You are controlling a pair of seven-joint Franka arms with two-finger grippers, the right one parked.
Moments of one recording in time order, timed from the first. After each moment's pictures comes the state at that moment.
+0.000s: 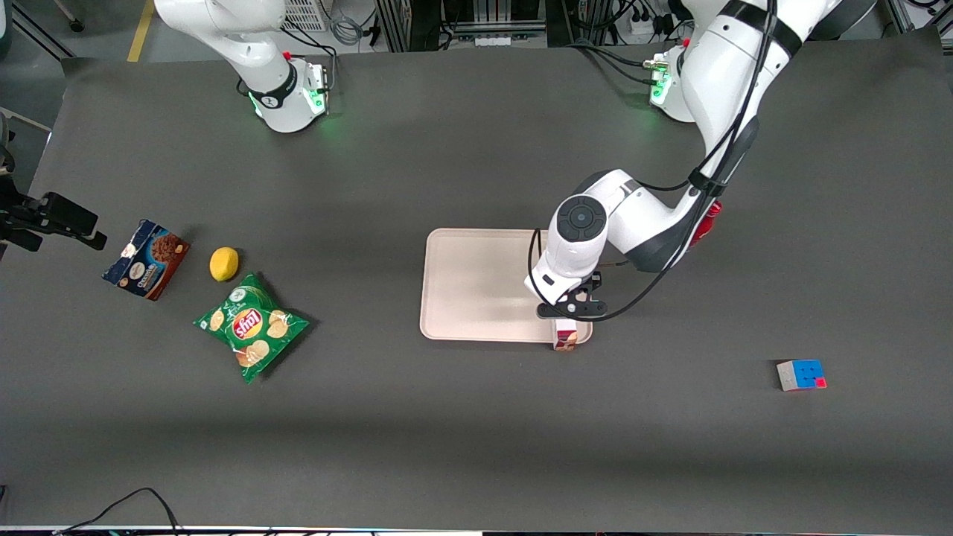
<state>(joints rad) -0.18 0.61 -0.47 -1.77 0.39 2.29 -0.86</state>
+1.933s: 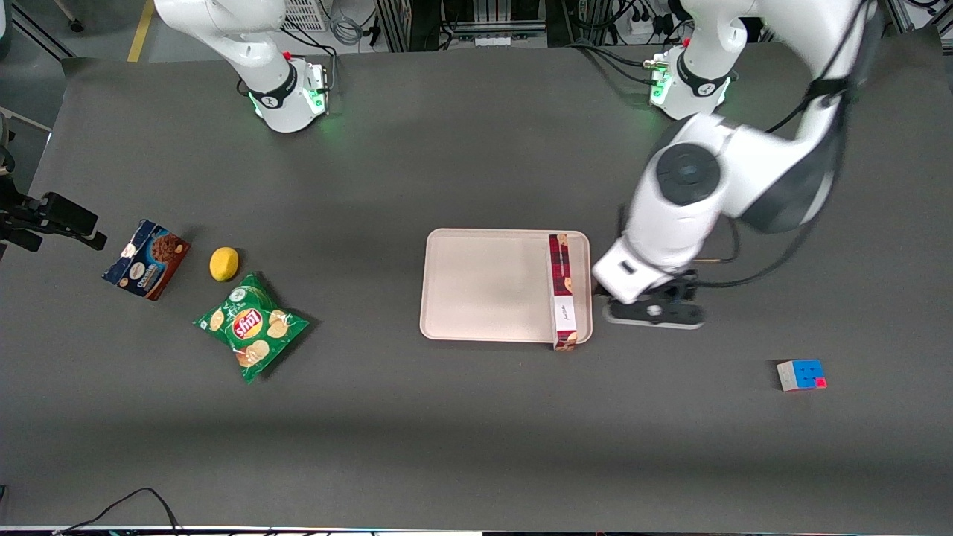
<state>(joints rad) -0.04 0.33 -0.45 -1.63 0.30 1.98 -0.45</state>
